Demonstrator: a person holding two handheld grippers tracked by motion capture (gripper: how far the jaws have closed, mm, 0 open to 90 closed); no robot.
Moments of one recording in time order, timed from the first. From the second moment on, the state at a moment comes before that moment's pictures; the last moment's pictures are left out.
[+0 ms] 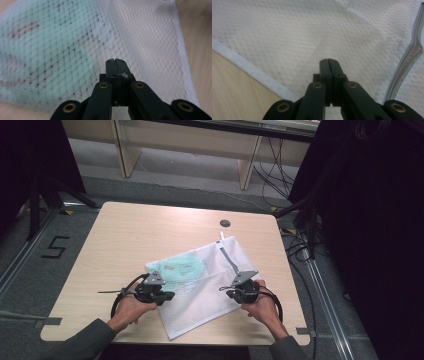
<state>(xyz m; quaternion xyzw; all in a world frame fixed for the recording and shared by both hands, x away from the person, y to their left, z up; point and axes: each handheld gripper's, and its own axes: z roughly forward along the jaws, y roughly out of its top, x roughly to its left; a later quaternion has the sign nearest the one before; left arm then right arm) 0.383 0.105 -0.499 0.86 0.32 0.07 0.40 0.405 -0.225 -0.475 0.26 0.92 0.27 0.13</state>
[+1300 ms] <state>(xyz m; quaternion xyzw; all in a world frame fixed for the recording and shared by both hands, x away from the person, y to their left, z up) 0.424 0.156 -0.502 0.88 0.35 0.10 0.31 0.377 -0.157 -0.490 0.15 0.96 0.24 0.08</state>
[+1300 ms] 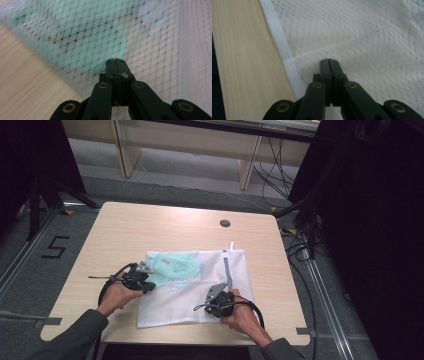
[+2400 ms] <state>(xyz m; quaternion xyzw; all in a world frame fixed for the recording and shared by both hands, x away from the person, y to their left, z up) 0.394 0.113 -0.481 0.86 0.30 0.04 0.41 0.377 -0.246 -0.471 0.18 0.95 0.26 0.05</state>
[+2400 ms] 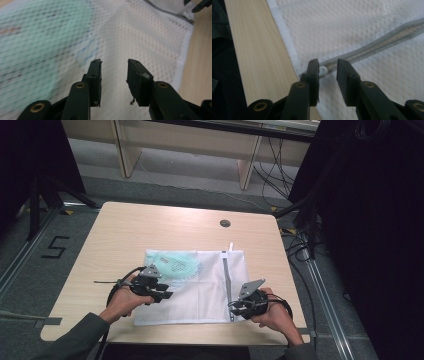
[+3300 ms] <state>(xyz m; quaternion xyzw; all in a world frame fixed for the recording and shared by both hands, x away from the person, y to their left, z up) 0.392 0.104 -0.488 0.87 0.29 0.04 0.40 0.374 -0.241 -0.475 0.16 0.96 0.24 0.00</state>
